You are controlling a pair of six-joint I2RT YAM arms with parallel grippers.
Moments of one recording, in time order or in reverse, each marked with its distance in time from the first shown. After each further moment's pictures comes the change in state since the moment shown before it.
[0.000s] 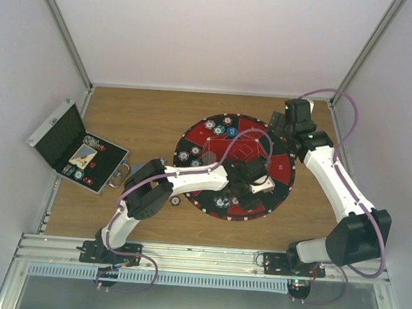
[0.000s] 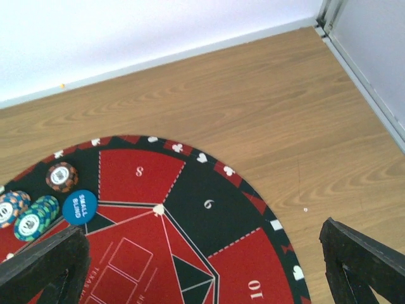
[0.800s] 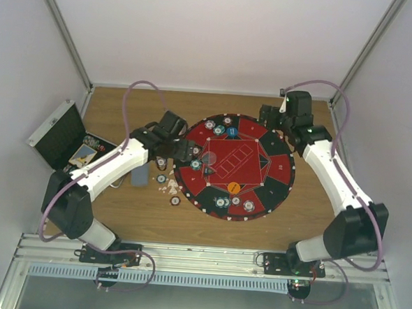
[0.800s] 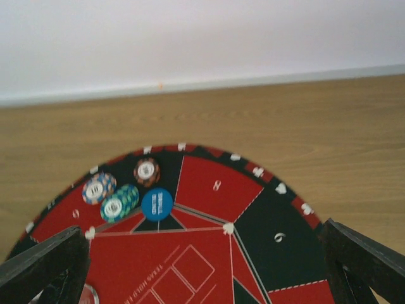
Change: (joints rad) left arm 0.489 -0.602 -0.373 -0.045 -0.280 -0.371; right arm -0.006 0.023 0.076 0.105 -0.248 -0.151
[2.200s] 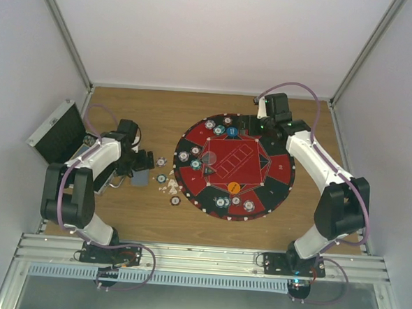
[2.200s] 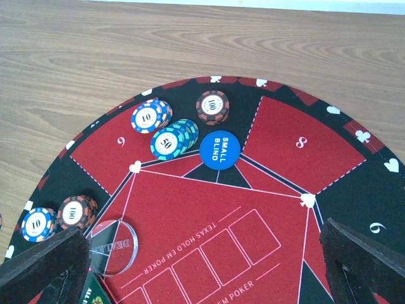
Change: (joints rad) left arm 0.512 0.014 -0.303 -0.078 0.226 0.023; right arm 0.080 0.208 0.039 -0.039 -0.212 -0.083
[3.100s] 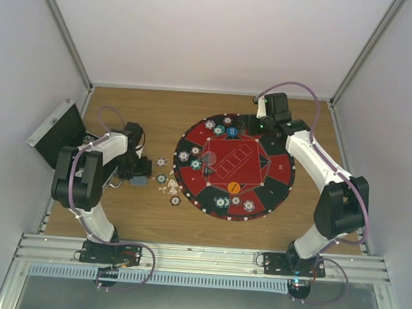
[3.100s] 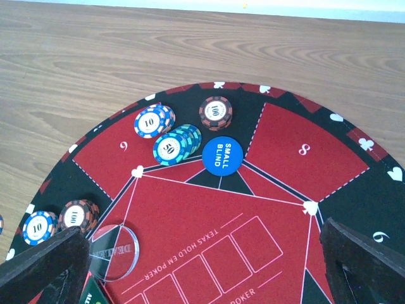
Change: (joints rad) left arm -0.008 0.169 0.059 -0.096 -0.047 0.105; right arm 0.000 0.008 0.000 0.021 -0.006 -0.010
